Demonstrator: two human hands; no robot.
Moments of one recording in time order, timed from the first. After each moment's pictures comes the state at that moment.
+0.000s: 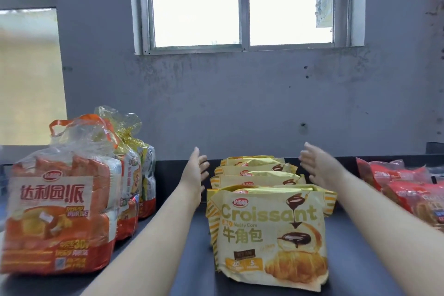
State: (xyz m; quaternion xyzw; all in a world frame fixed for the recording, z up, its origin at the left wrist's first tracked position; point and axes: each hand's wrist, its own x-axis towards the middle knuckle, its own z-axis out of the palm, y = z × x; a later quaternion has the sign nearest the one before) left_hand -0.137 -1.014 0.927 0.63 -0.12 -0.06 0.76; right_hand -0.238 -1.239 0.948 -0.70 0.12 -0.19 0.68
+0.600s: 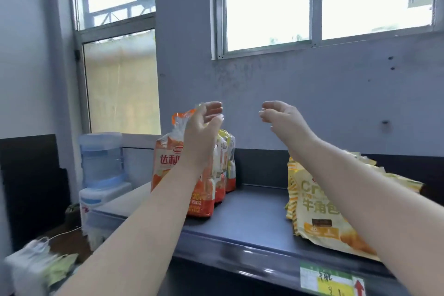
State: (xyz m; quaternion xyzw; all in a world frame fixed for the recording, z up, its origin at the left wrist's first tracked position) left_hand -0.256 -0.858 0.984 0.68 -0.23 0.36 0.60; right_hand -0.265 -1.019 1.007 -0.77 -0.13 -0.27 0.57
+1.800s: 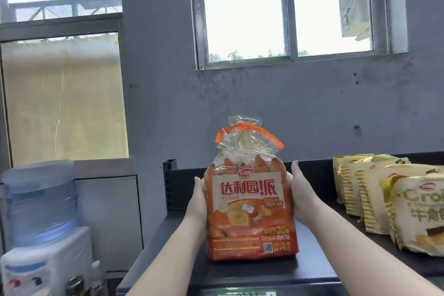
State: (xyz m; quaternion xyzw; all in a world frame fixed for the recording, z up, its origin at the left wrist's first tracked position) left_hand -0.093 -0.680 0.899 0.61 -0.15 -0.10 0.77; right_hand -0.156 -0.868 0.913 -0.60 0.07 -0.17 0.78
